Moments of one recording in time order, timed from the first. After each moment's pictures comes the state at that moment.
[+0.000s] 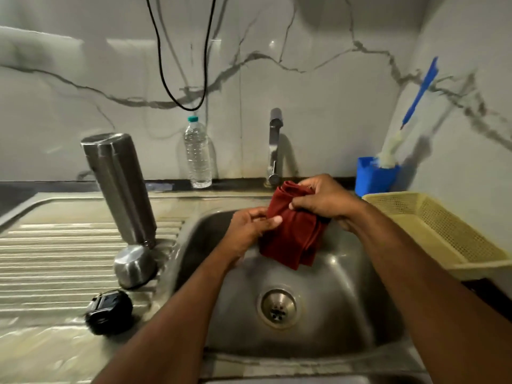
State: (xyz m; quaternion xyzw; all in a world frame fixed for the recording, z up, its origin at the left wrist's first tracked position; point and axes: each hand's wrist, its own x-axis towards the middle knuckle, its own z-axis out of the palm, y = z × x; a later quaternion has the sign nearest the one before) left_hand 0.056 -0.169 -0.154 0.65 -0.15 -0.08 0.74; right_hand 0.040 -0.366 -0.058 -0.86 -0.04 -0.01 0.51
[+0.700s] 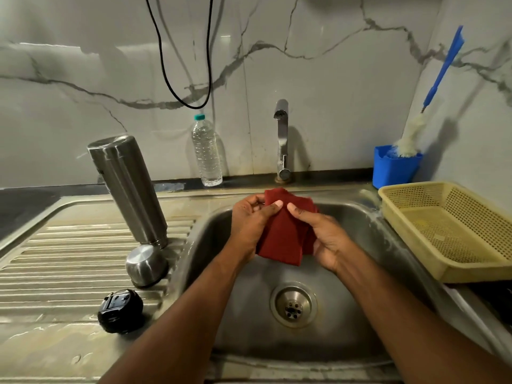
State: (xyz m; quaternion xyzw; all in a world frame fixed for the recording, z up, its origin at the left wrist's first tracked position) left_hand 0.060 -0.177 -0.148 0.62 -0.07 0.05 0.78; right_hand 0.022 -0.333 -0.134 -0.55 0.10 0.06 0.83
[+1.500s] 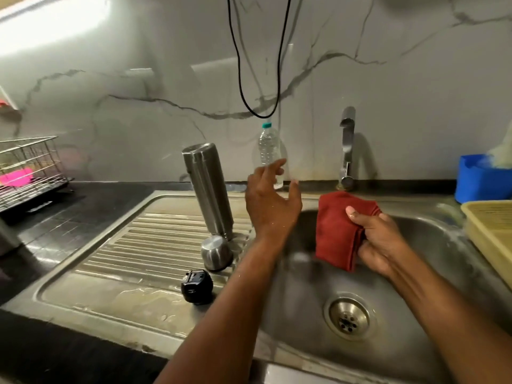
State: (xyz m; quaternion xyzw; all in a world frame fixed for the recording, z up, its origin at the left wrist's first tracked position) left_hand 0.029 -0.130 -0.085 0.78 -0.03 0.49 0.39; right_hand 0.038 -0.314 -0.127 -0.45 0.05 0.05 0.89
